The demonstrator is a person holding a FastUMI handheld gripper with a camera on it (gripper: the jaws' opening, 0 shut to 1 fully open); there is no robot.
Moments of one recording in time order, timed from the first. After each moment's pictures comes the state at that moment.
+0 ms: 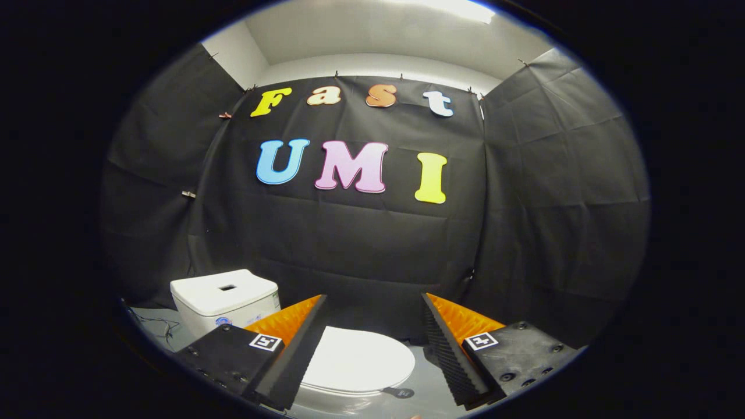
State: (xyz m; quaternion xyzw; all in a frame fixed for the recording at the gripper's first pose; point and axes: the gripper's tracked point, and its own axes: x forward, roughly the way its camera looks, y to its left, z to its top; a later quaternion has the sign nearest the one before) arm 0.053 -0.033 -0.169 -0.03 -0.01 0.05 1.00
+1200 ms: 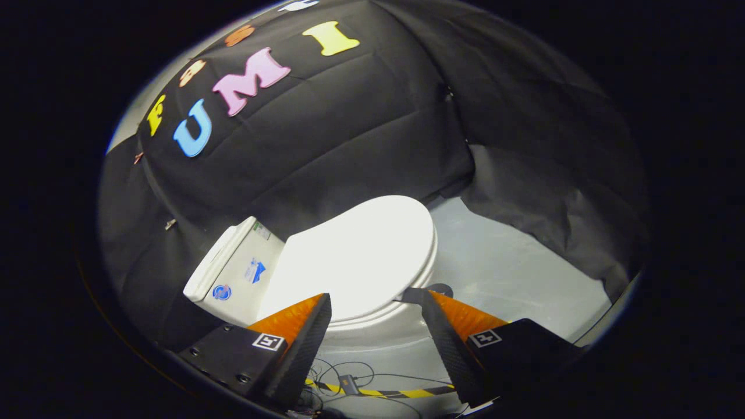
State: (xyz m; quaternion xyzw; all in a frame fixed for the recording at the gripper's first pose) arm 0.078 -0.123 -0.422 0.26 0.33 0.03 0.90
